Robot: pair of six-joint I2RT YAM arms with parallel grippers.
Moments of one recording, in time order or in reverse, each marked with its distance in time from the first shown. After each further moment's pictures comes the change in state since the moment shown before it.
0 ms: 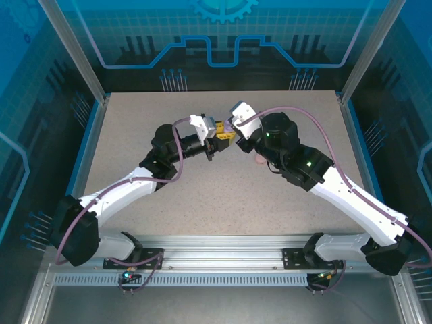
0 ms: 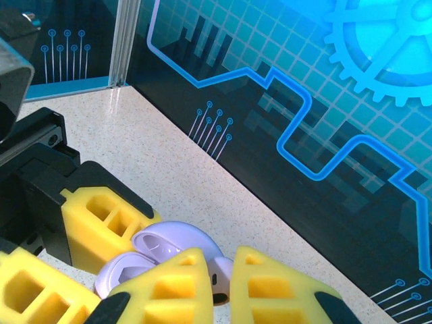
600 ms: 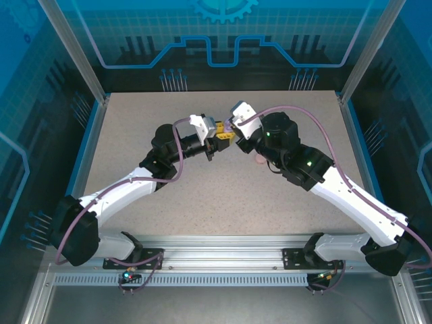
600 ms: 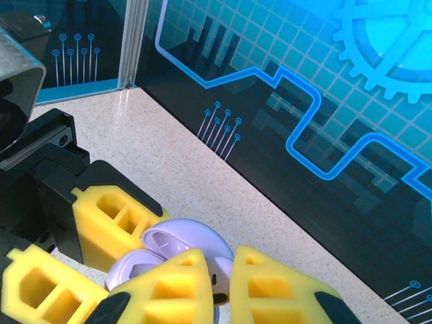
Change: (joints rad) left arm 0.000 0.000 0.000 -0.002 -0.011 0.000; right arm -0.008 -0.002 -0.003 -0.003 -0.035 0.019
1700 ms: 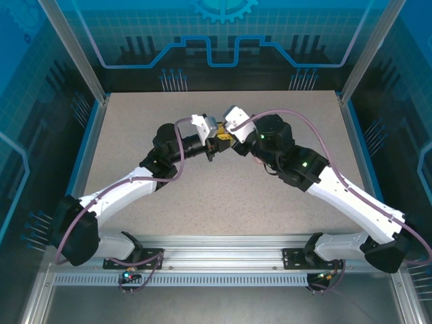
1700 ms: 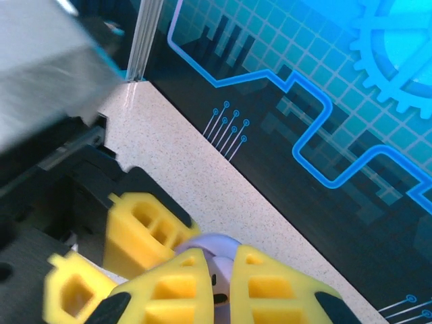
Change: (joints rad) left arm -0.004 0.002 0.011 -0.048 -0.003 -0.003; right arm 0.060 0.033 0.012 -0.006 0.034 -0.075
